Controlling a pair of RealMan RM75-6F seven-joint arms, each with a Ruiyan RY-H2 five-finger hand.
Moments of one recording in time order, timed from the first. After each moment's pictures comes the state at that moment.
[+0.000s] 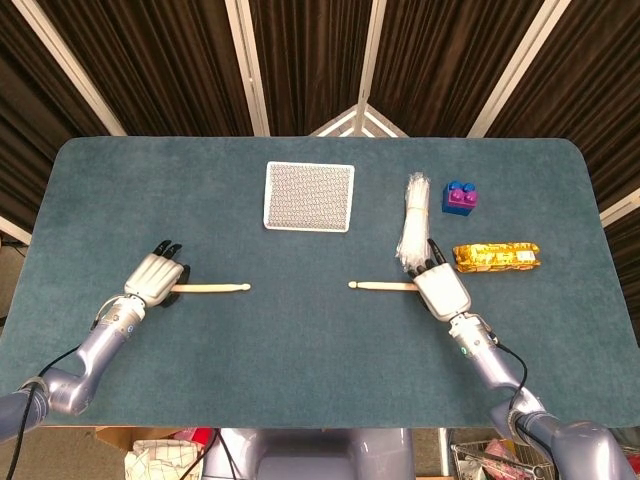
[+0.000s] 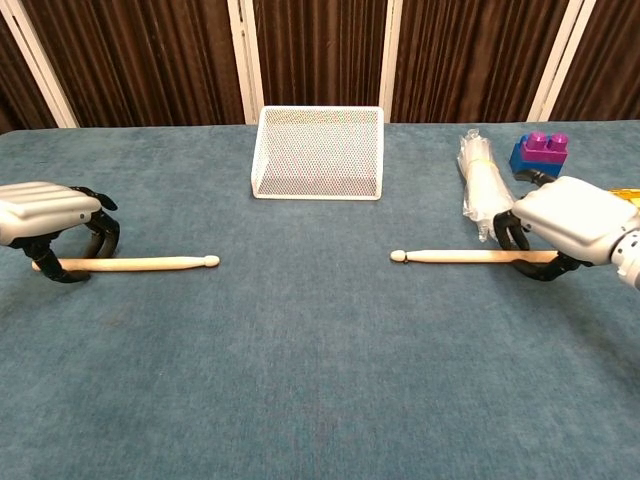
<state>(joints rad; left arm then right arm) -0.68 -1.52 -0.03 -1.08 1.30 0.81 0.19 0.60 -1.83 0.02 -0.63 -1.57 1.16 -0.06</state>
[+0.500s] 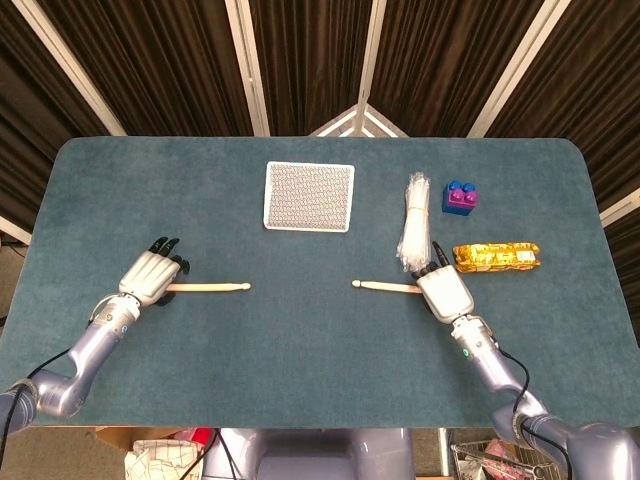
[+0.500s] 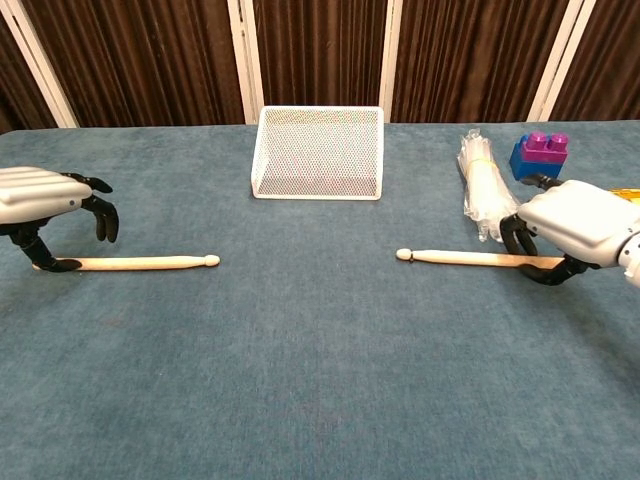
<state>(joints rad) -0.67 -1.44 -0.04 -1.20 1.28 0.83 0.24 0.59 -1.76 0.04 -0.78 -1.52 1.11 -0.15</state>
